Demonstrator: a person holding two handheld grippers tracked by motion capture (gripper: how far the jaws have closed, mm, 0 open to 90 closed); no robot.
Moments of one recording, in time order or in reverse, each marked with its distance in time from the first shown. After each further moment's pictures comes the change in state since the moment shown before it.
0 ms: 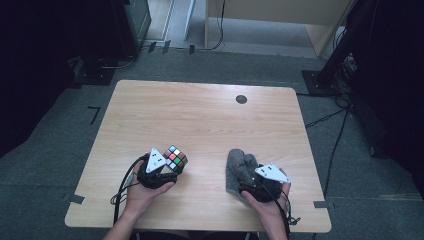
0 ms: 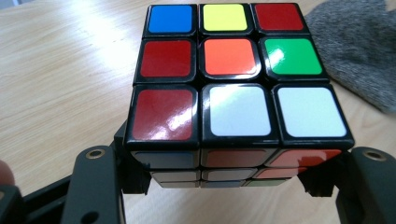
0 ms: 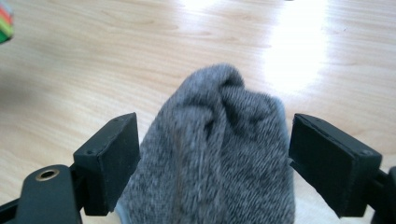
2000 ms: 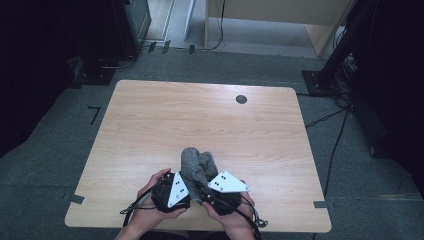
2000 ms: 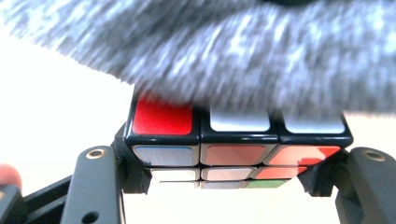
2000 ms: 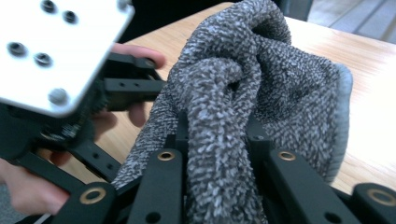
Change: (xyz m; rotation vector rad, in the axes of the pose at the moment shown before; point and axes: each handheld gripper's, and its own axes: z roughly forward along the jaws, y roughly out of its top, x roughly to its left) left arm -0.066 -0.005 -0.009 0.005 -0.043 0.355; right arm 0.112 0.029 -0.019 -0.113 0.349 -0.196
